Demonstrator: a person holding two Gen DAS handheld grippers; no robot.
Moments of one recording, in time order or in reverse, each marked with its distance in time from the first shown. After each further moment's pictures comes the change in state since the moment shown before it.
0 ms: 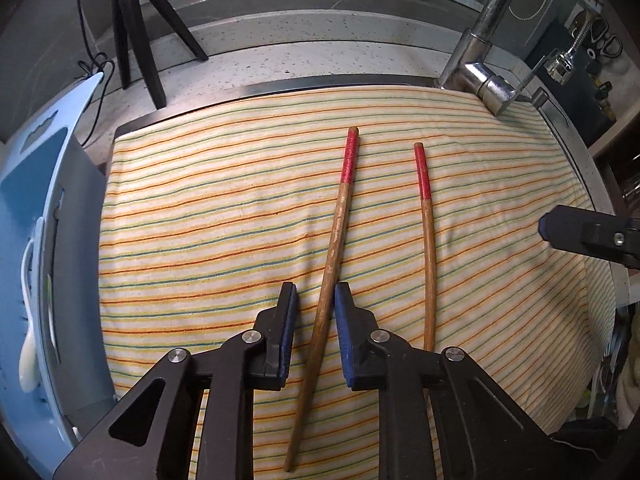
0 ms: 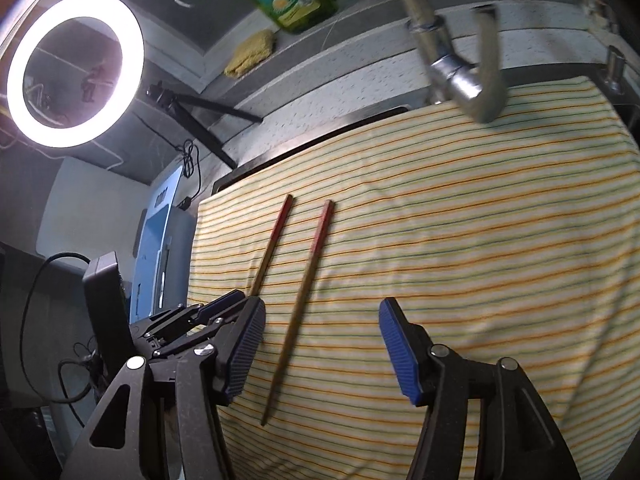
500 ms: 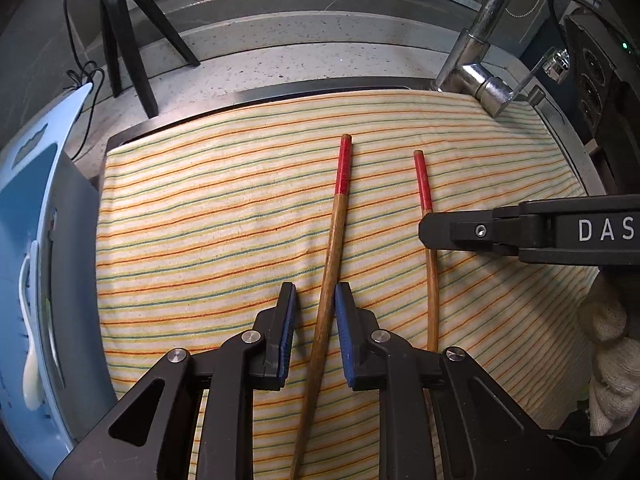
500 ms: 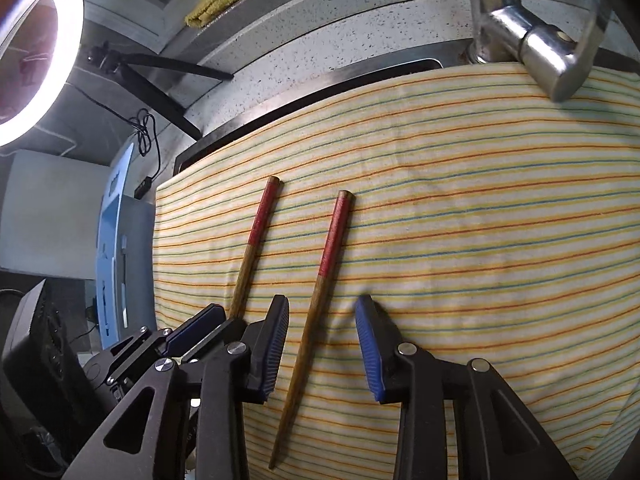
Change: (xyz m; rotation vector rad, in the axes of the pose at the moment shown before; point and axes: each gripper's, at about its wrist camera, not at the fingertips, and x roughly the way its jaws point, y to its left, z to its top) left arm 0.005 0.001 0.012 0.036 0.005 -0.014; right arm 0.063 0.018 0.024 0.046 0.141 -0.093
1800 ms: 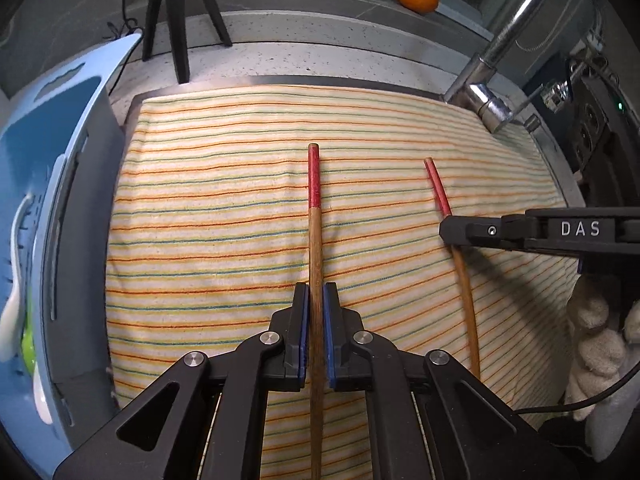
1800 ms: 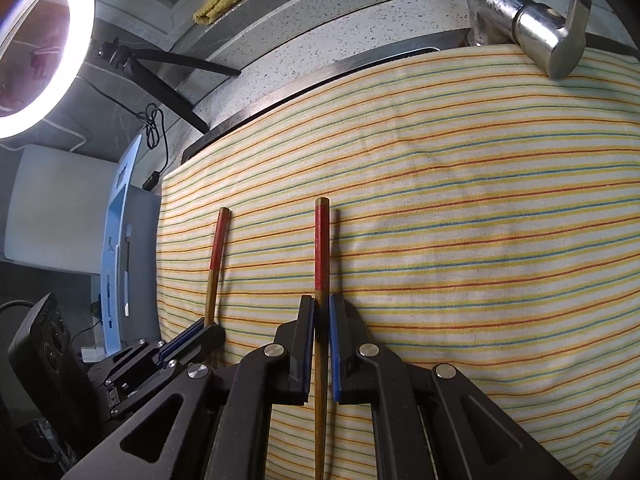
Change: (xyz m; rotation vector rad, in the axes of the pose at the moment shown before) left arm -0.017 0.023 -0.033 -0.154 -0.037 -0.086; right arm -0.003 -0.011 -0.016 0.001 -0.028 0.056
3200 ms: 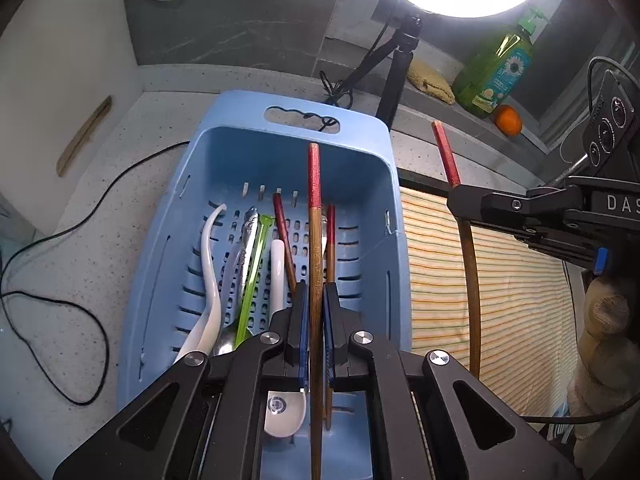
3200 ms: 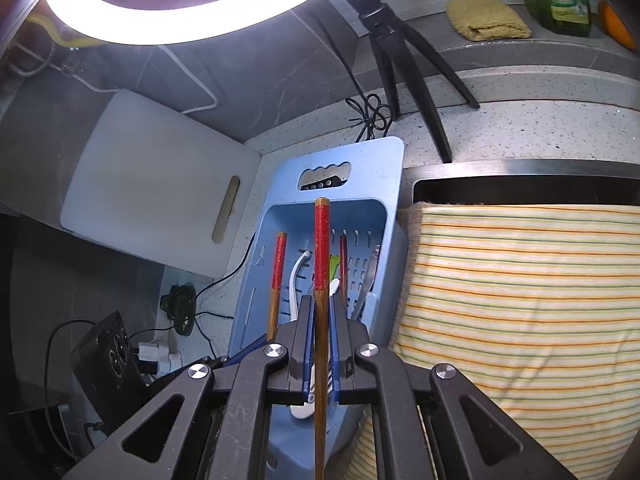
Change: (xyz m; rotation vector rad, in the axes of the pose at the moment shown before) left arm -0.104 0.169 -0.003 -0.196 -0.150 0.056; right arm 0.043 0.237 0.015 -0.213 -0.038 0.162
